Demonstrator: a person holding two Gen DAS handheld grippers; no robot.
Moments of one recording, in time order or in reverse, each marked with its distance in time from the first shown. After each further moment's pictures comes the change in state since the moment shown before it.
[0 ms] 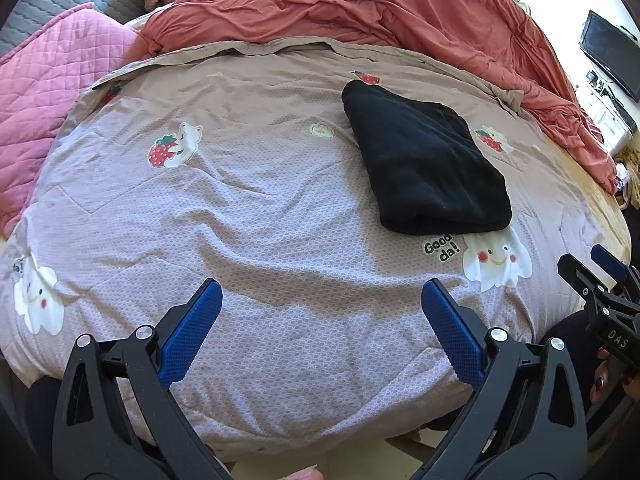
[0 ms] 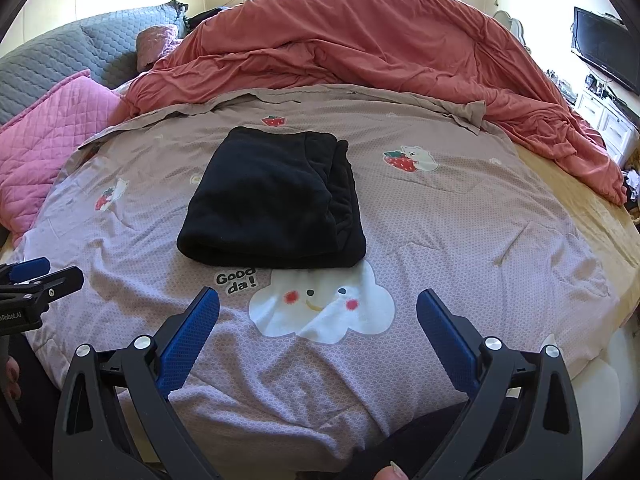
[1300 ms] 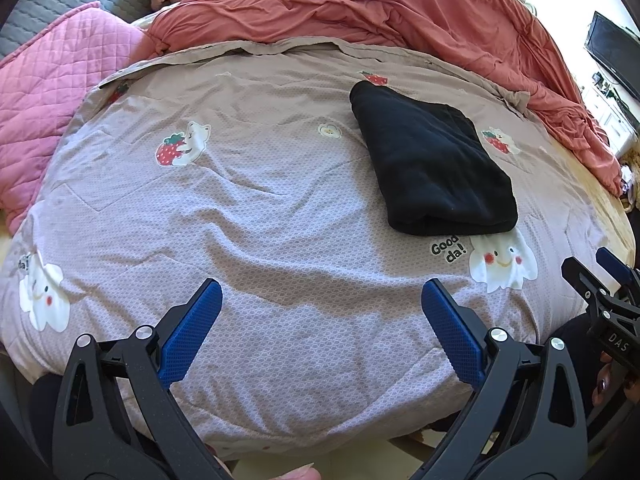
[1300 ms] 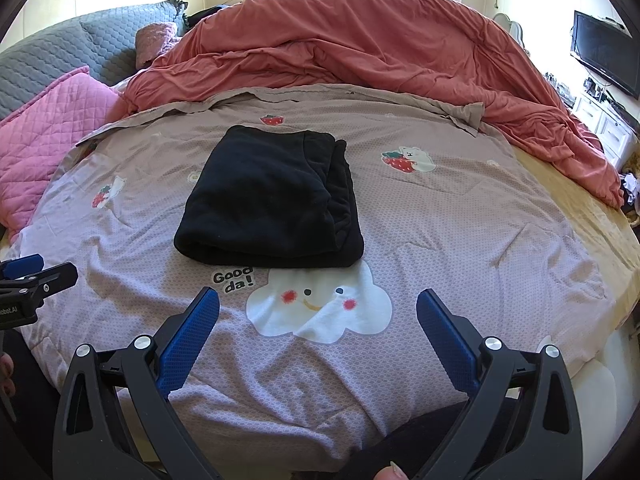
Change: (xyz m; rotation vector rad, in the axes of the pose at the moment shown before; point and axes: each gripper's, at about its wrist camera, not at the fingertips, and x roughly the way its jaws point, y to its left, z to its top) left arm -0.002 0.001 -0.001 -0.007 0.001 0.029; right arm 0.001 -0.001 0.000 -0.007 0.002 -0.002
